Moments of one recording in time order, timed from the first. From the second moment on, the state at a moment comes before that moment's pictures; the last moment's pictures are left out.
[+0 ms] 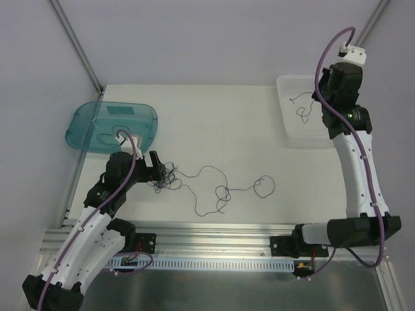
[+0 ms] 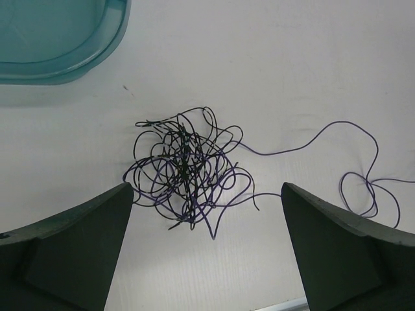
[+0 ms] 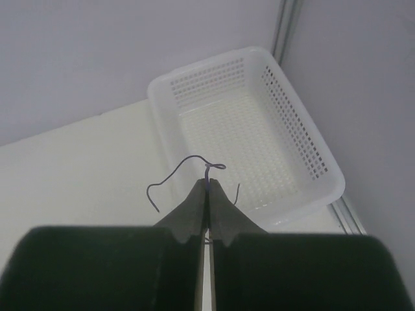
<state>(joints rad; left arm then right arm) -0.32 0.62 0.57 -0.47 -0.03 -0.34 0.11 1.32 1.61 -0.58 0.36 0.18</state>
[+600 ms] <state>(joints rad) -0.32 0.72 0.58 -0.48 -0.03 -0.34 -0.09 1.86 1.73 -0.51 0.26 0.19</state>
